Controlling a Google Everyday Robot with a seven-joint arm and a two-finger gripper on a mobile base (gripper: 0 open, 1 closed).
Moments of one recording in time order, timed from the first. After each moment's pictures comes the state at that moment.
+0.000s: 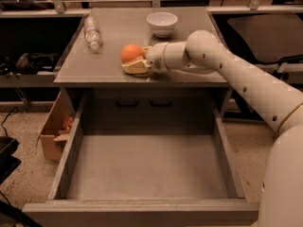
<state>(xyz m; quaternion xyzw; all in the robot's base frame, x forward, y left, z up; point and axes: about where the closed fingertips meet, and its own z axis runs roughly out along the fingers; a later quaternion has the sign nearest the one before) 0.749 0.057 0.837 -0.46 0.68 0.28 0.50</state>
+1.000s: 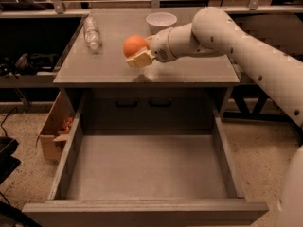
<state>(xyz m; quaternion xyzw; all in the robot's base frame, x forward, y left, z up) 0.720 0.040 0.879 -0.49 0.69 0.24 0.47</state>
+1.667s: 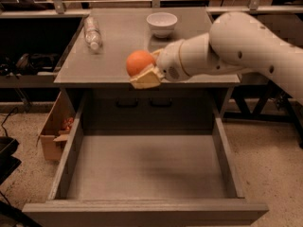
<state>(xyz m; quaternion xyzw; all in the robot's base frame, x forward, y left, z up) 0.602 0.026 0.900 -0.51 0.70 0.22 0.45</state>
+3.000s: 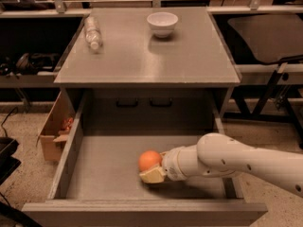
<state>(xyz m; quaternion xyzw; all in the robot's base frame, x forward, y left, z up) 0.460 -0.009 0.597 -0.39 0.84 0.27 0.27</state>
